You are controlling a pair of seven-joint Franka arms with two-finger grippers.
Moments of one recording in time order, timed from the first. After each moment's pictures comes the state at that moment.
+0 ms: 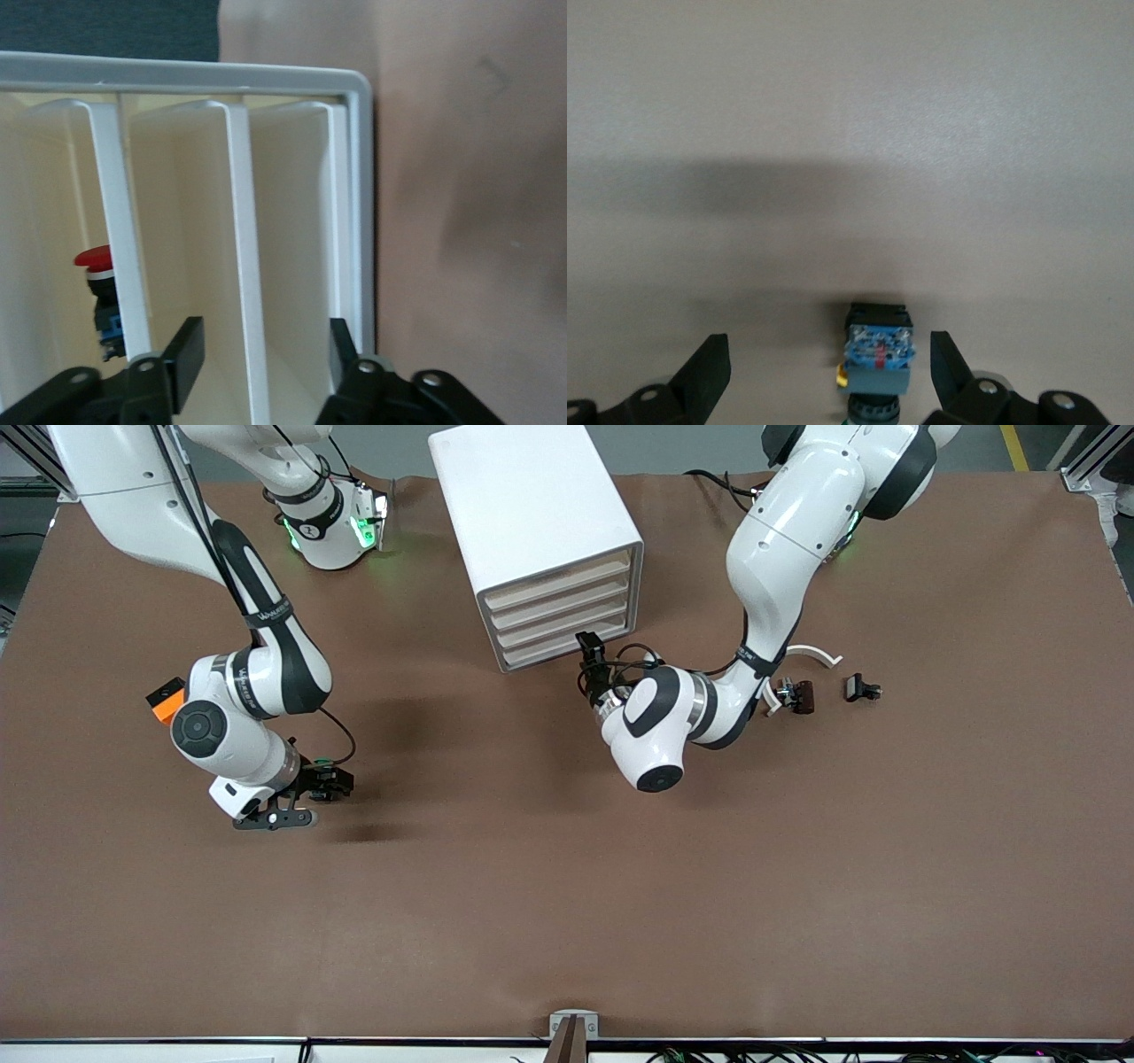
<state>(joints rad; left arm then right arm) -0.54 0.89 -0.12 -1.42 -0.79 1.51 -2.24 0.04 0.47 0.08 -2.01 -0.04 2.46 0.08</state>
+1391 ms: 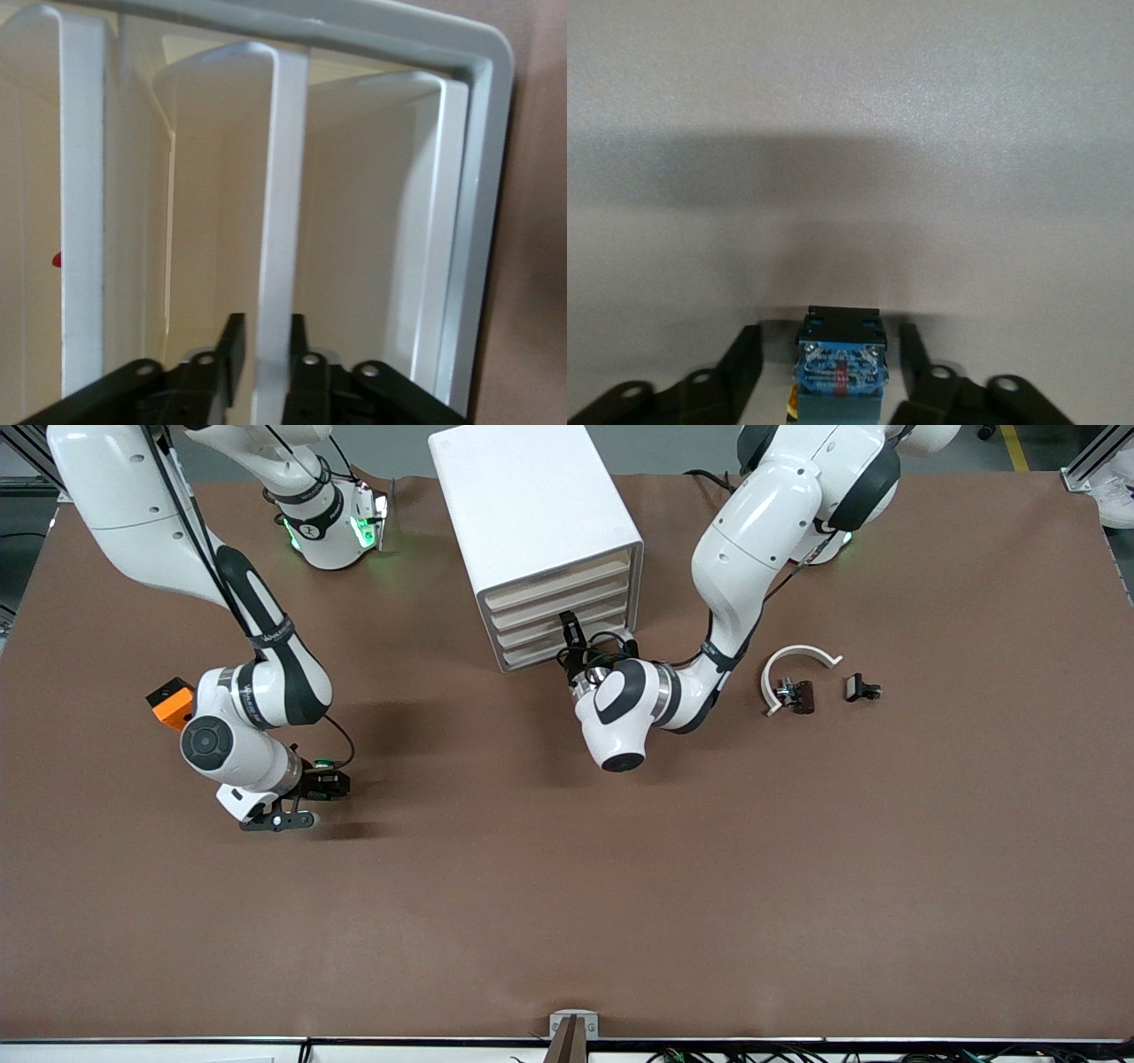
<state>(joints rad) -0.63 0.97 -0.12 -1.41 -0.88 1.46 -2.34 0.02 0.54 0.07 -2.01 -0.05 2.48 0.07</state>
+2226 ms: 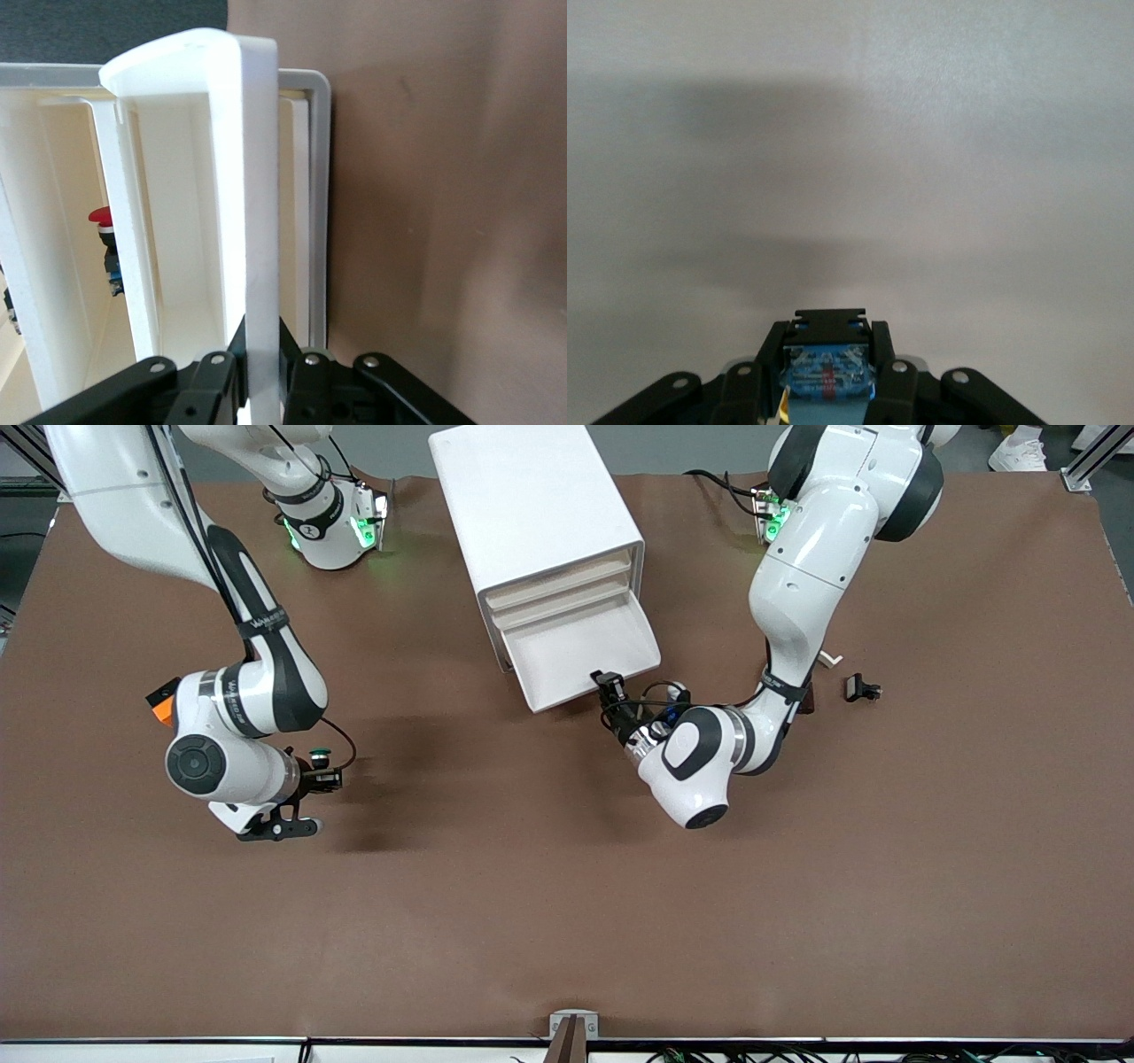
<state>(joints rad) -0.48 0.97 -0.04 -1.31 -0.89 1.45 -2.21 0.08 0.49 0.09 -1.76 -0.05 2.02 0.13</state>
